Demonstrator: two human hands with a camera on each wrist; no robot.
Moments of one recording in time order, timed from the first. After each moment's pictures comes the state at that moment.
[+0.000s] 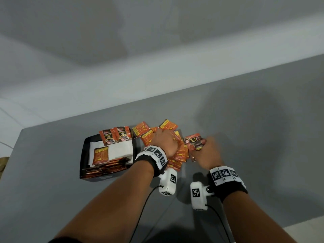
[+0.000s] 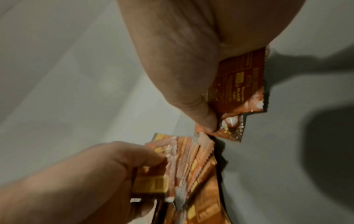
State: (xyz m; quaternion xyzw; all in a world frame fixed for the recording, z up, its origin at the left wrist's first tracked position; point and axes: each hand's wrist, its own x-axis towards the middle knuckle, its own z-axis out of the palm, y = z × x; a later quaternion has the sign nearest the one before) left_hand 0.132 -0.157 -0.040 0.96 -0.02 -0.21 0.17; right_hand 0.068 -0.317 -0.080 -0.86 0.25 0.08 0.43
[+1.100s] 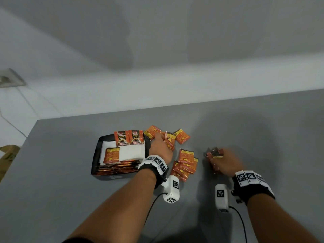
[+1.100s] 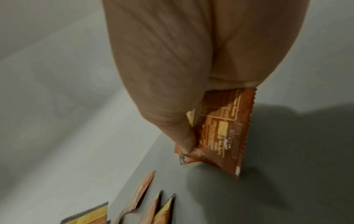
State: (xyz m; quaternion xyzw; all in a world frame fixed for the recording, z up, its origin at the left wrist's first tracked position) left_hand 0.125 -0.111 -0.034 0.91 0.14 -0.10 0.38; right_hand 0.083 -0.355 -0.054 -0.93 0.11 0.13 0.34
